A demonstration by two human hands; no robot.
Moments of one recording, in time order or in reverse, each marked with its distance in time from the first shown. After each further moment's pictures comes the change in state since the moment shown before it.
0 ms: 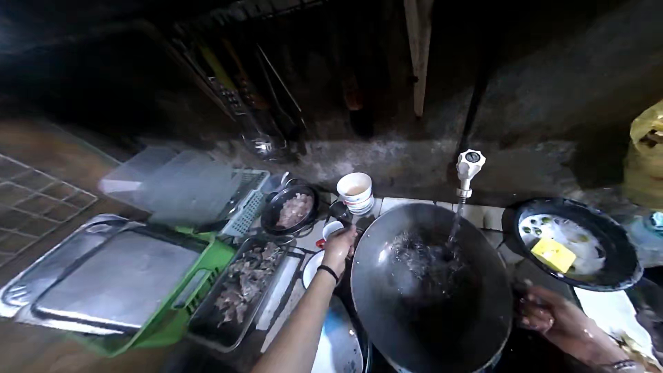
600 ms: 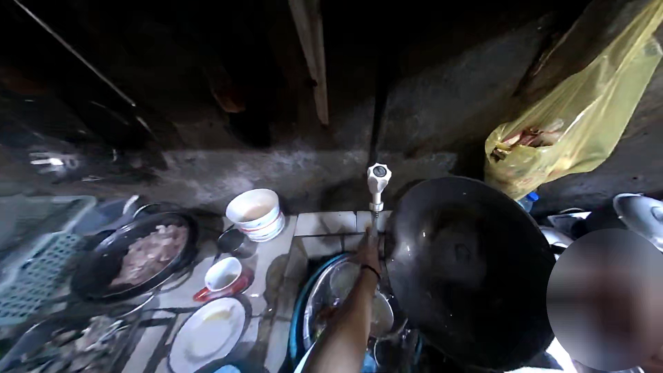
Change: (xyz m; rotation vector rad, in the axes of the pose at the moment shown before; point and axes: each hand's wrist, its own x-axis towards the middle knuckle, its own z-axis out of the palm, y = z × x) left_hand -0.009 -0.054 0.293 0.046 -0.341 -0.065; right_hand -0.176 -0.138 0.015 -0.322 0.496 -0.651
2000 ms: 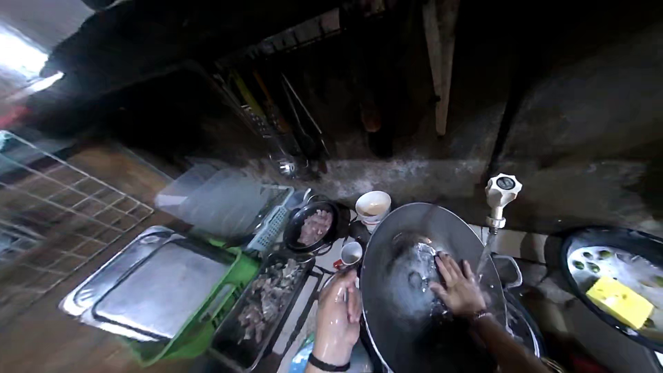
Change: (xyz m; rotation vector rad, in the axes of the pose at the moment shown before) left_hand -0.194 0.064 -0.256 -0.666 0.390 0.343; right_hand 0.059 0.288 0.336 -0.936 -0.583 -0.795
